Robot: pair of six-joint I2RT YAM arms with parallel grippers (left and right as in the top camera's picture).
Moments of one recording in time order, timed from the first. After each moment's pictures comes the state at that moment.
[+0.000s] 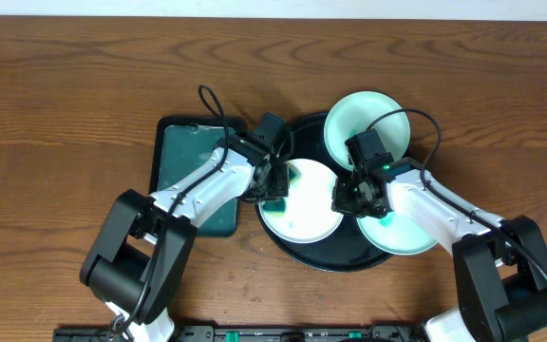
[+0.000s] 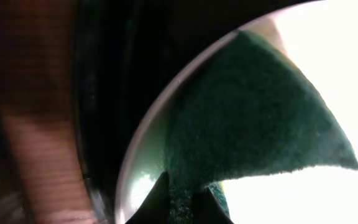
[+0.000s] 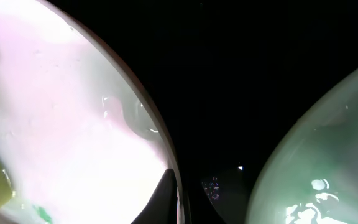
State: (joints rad) left arm -0.55 1.85 1.15 -0.65 0.19 -0.55; right arm 0.38 1.69 0.89 -0.57 -0.18 0.60
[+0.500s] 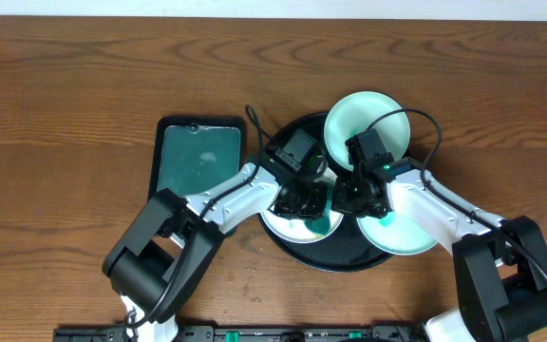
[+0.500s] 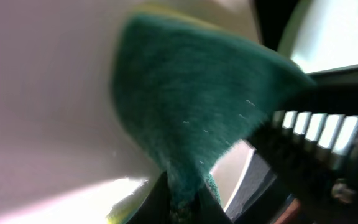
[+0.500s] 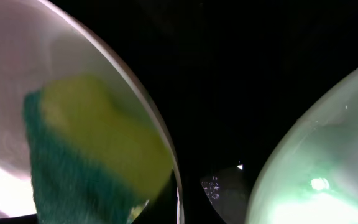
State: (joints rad) left arm -0.70 1.91 1.13 -0.50 0.49 -0.57; right arm 0.38 1.69 0.89 -0.58 -0.19 0.60
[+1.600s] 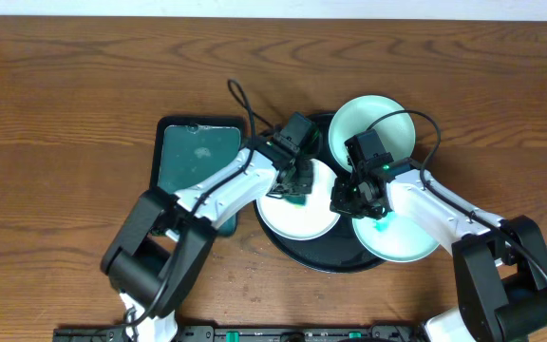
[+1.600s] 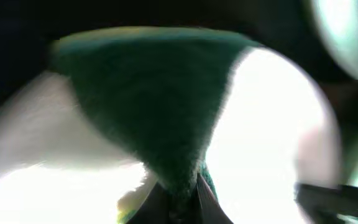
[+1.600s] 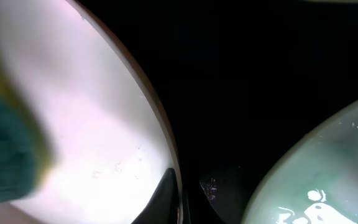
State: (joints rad) left arm -0.66 1.93 1.24 -0.56 0.18 -0.56; right arm 0.38 1.70 0.89 -0.58 -0.21 0.61
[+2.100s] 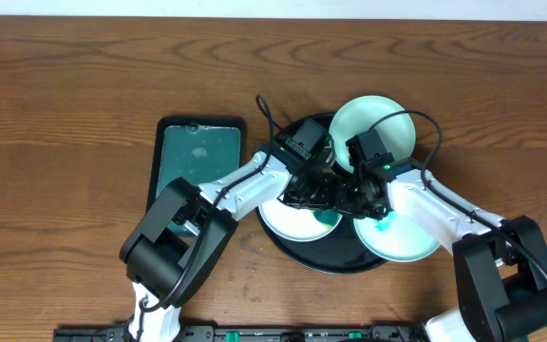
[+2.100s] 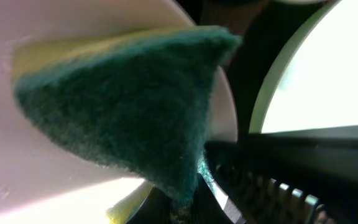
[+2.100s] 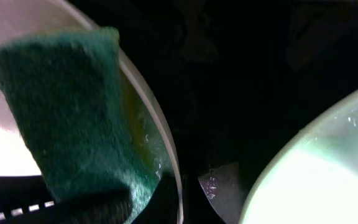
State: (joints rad) left arm -0.70 2.00 1.26 -0.52 0.52 -0.54; right arm 0.38 1.70 0.89 -0.59 -0.21 0.62
